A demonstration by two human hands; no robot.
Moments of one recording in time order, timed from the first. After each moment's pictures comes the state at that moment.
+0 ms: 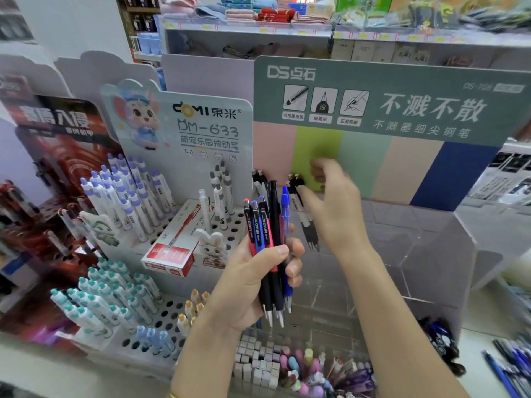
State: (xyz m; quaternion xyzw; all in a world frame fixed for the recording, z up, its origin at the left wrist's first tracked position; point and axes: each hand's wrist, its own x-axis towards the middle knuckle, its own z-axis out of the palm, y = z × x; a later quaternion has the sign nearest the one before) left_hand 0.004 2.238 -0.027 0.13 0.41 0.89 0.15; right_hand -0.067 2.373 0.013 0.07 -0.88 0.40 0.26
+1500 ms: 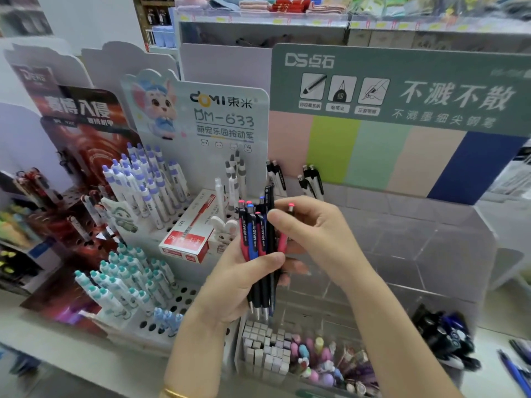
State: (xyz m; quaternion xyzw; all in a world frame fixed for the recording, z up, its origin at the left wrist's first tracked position) left_hand 0.016 2.209 -0.038 0.12 0.53 0.83 0.09; right_hand -0.007 2.346 0.013 0.14 -0.71 0.69 -0.02
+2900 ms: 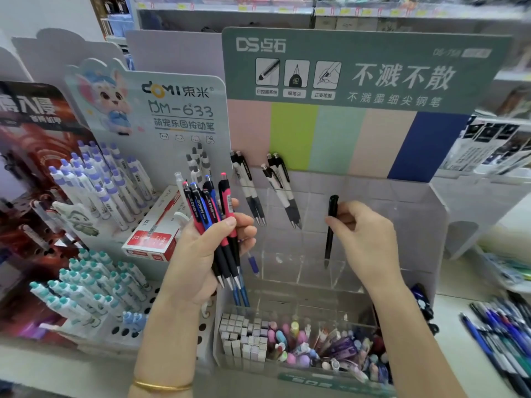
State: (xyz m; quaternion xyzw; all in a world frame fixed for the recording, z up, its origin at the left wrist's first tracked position) left_hand 0.003 2.214 -0.033 0.05 0.48 0.88 0.04; right_hand -0.009 2.437 -0.038 -0.03 -0.90 0.37 0.24
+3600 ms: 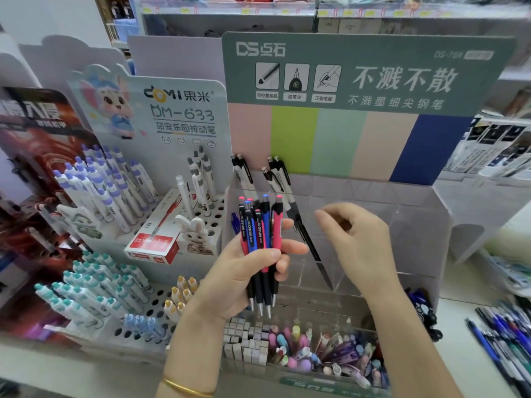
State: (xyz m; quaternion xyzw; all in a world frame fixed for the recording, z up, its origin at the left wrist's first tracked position) left_hand 0.006 2.243 -0.047 0.15 0.48 0.84 0.18; right_hand 0.003 2.422 -0.021 0.01 -0.87 0.43 0.22
